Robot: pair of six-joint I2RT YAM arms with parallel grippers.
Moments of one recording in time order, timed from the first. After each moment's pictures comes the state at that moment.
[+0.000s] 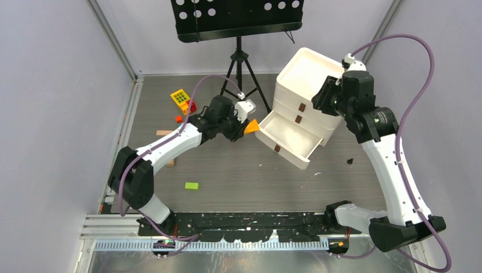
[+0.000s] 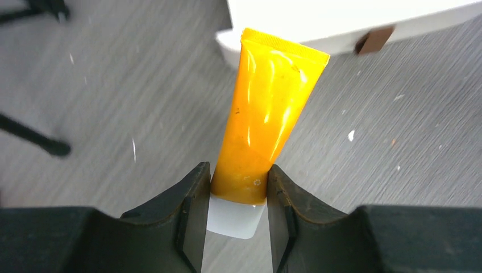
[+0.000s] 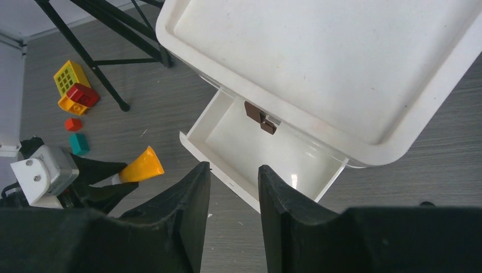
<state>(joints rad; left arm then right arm) -0.64 1.57 1.18 -0.36 0.17 0.19 0.25 1.16 1.49 -0.84 0.10 0.42</state>
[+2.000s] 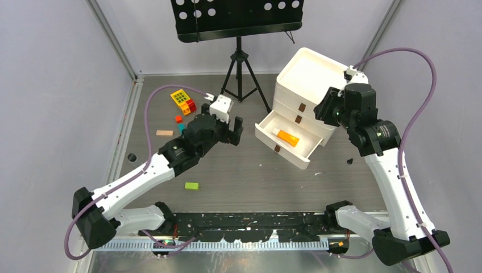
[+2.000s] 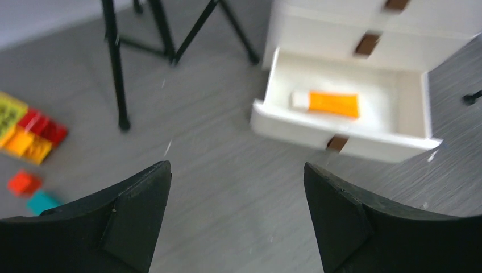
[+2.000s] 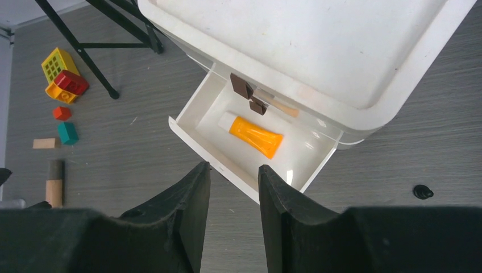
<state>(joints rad) -0.83 1.14 0.99 -0.08 -0.26 -0.11 0.25 1.04 1.37 -0.84 0.11 0.42</state>
